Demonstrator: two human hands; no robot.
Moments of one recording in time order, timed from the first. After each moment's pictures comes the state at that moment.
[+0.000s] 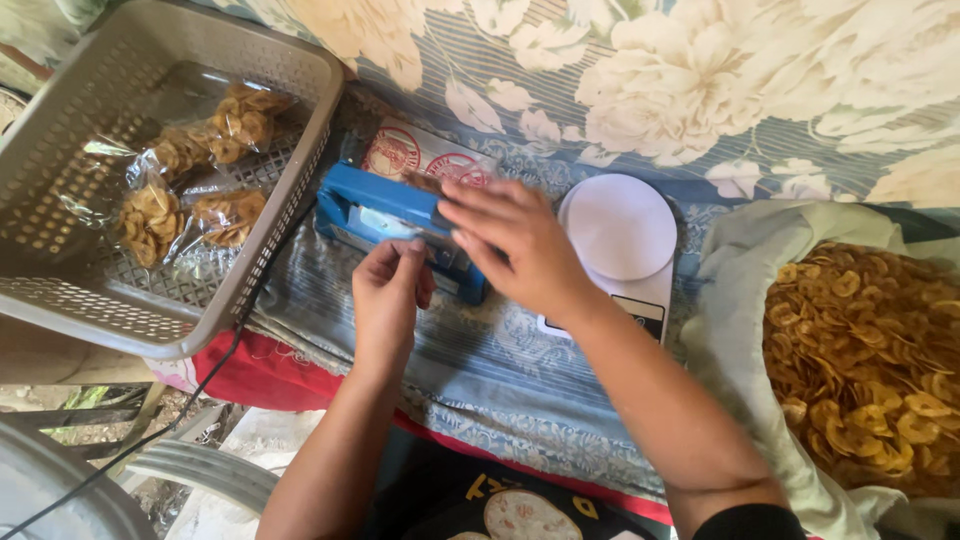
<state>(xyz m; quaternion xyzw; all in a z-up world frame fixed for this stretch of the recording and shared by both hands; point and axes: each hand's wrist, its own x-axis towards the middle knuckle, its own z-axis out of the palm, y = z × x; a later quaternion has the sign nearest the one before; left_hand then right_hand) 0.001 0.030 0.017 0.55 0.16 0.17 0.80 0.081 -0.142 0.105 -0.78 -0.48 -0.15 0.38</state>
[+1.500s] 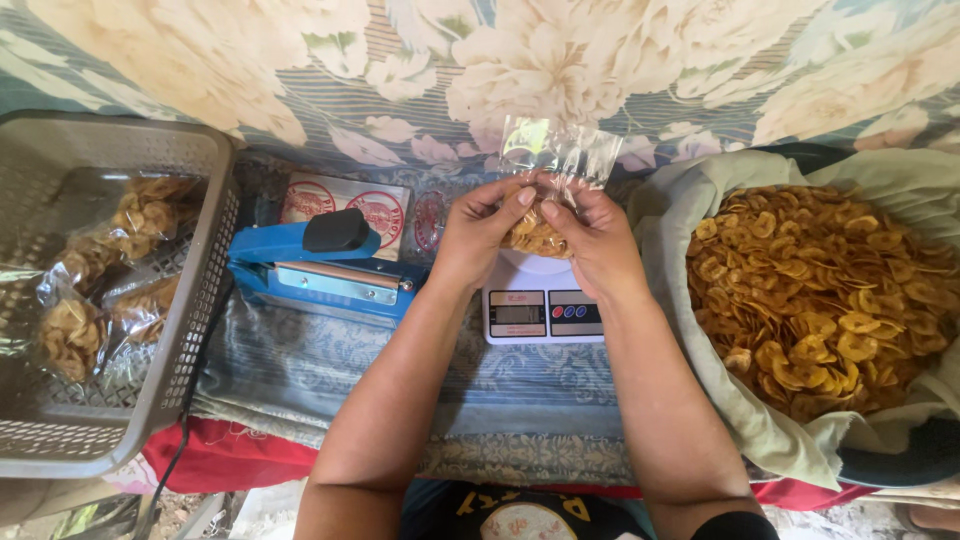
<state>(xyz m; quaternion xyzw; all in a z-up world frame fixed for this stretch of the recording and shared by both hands) 0.146 -0.115 0.016 0.47 -0.14 -0.04 0.87 0.133 -0.284 0.024 -0.51 -0.12 0.03 0.85</state>
